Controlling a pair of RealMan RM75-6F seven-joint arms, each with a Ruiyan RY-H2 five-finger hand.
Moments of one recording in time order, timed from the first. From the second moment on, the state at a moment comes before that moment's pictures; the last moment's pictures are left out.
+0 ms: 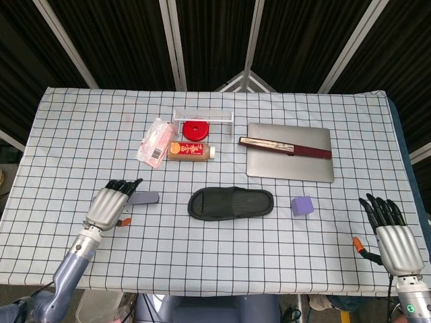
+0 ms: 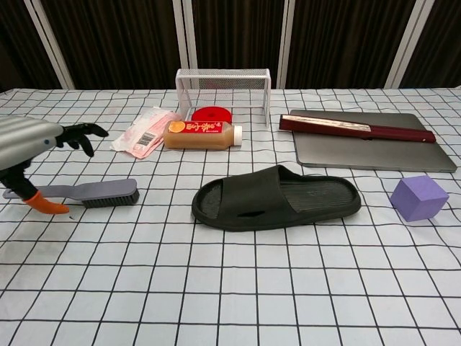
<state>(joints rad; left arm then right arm) -0.44 -1.48 -0.18 -1.59 1.31 1.03 0.55 0.09 -1.08 0.02 -1.65 -1.54 1.44 -0.04</state>
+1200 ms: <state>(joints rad) -0.60 -1.53 -0.17 -1.51 1.07 0.89 0.58 0.08 -1.06 0.06 -1.66 -1.42 1.42 -0.06</state>
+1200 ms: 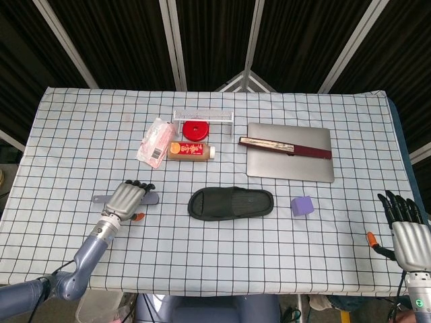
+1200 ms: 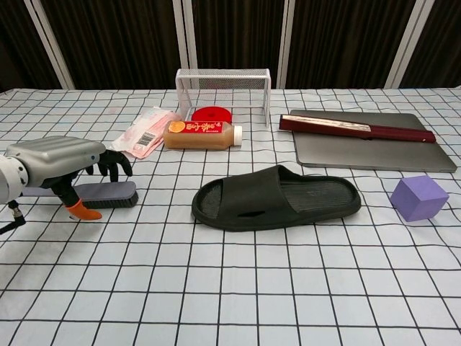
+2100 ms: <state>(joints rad) -0.64 -1.49 -0.12 -1.56 1.02 0.92 0.59 0.09 -1.07 0.06 -1.68 -1.41 1.39 -0.09</state>
